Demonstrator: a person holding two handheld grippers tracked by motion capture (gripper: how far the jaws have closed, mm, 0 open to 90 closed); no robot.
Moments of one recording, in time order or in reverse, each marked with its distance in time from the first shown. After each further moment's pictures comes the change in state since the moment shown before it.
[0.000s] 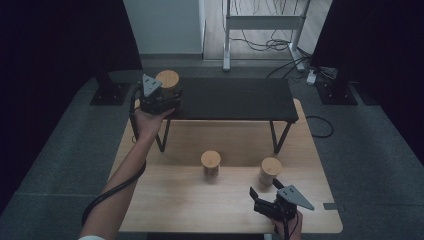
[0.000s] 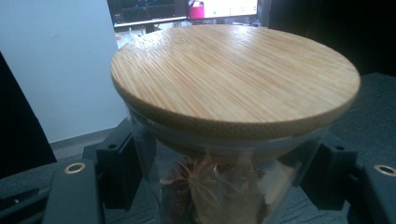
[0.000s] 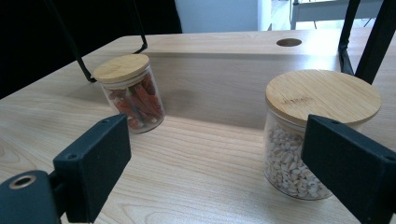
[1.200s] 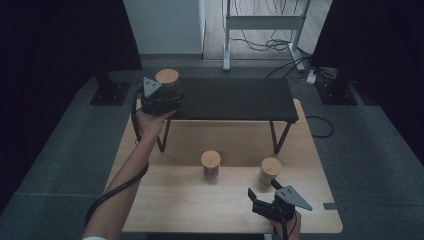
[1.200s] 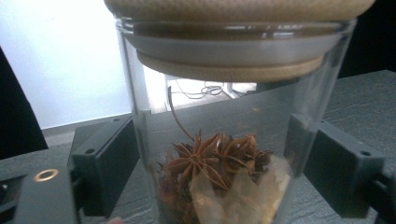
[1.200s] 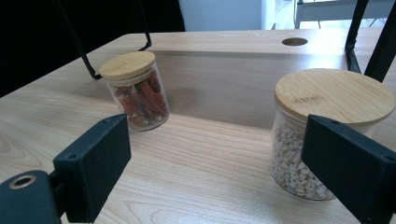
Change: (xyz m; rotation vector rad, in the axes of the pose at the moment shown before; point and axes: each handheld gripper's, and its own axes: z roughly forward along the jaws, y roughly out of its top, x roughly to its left) left arm 0.008 -0.013 0.011 0.021 -0.013 -0.053; right arm 0.003 0.000 0.001 0.007 0.012 -0.011
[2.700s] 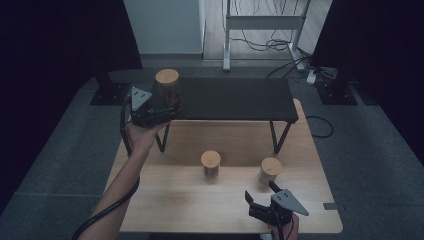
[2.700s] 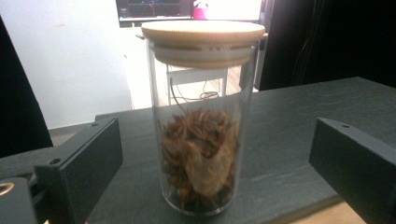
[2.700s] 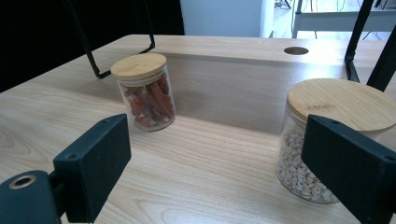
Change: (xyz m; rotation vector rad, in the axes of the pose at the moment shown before) left arm -0.011 -0.007 -0.058 -0.029 0.013 -0.028; right arm 0.019 -0.001 -0.007 -0.017 -0.016 -0.051
